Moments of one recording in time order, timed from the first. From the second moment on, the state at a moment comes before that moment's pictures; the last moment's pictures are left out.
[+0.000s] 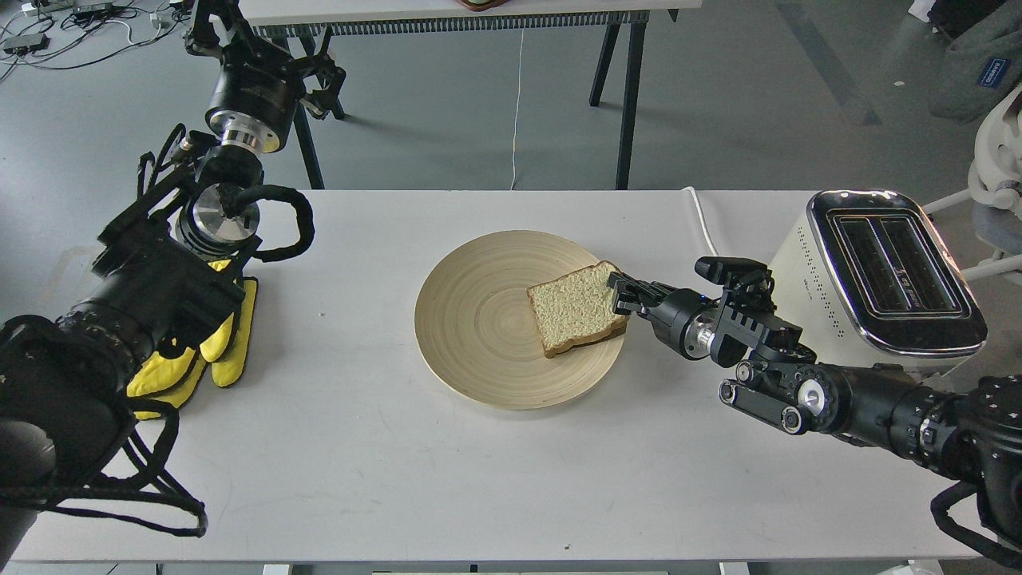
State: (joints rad) left arm -1.01 0.14 -0.69 -0.39 -0.27 -0.45 -0.38; right arm 0.93 -0.21 -0.16 0.69 -1.07 -0.27 0.24
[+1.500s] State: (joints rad) left arm -1.01 0.14 -0.69 -0.39 -0.27 -0.45 -0.38; right arm 1.19 -1.29 -0.17 1.37 -1.23 -0.10 0.15
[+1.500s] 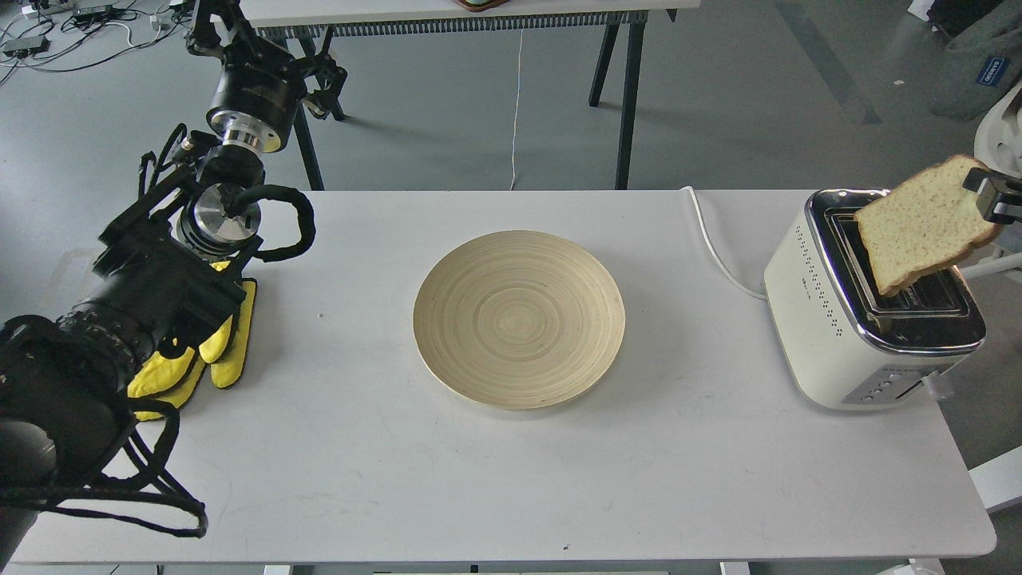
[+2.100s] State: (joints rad) left arm -1.01 0.14 -0.69 -0.39 -0.27 -0.45 -0.38; right arm 1.15 -1.25 -0.13 1.35 -1.22 -0.11 0.17
